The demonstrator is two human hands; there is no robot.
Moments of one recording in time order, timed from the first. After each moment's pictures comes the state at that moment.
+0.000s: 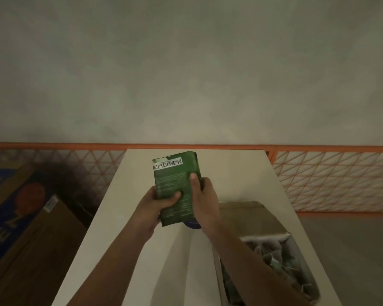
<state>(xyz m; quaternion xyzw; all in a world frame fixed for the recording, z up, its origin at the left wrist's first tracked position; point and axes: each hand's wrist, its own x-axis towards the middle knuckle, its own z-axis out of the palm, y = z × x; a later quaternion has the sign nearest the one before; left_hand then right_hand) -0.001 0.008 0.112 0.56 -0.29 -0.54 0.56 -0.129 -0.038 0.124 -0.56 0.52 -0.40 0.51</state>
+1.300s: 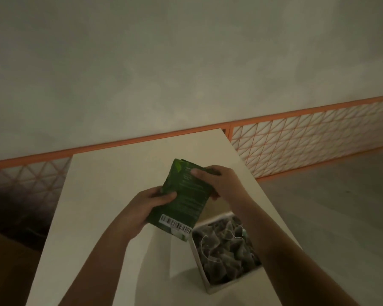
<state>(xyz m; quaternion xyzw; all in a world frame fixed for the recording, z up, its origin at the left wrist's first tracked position) -0.036 -0.032 0.102 0.55 -0.43 -0.63 0.34 -0.248 -0.071 0.123 -0.56 0.58 -0.33 0.49</state>
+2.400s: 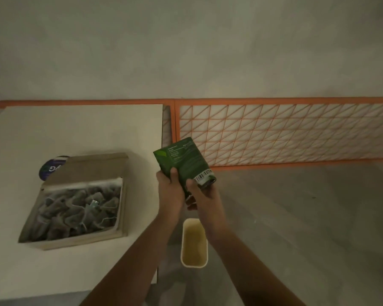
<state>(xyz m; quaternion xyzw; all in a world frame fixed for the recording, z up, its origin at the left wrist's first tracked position) -0.562 -0.070 0.038 0.64 -0.24 -0.43 0.59 -0.654 -0.051 0.053 -0.43 0.50 -0.43 0.62</state>
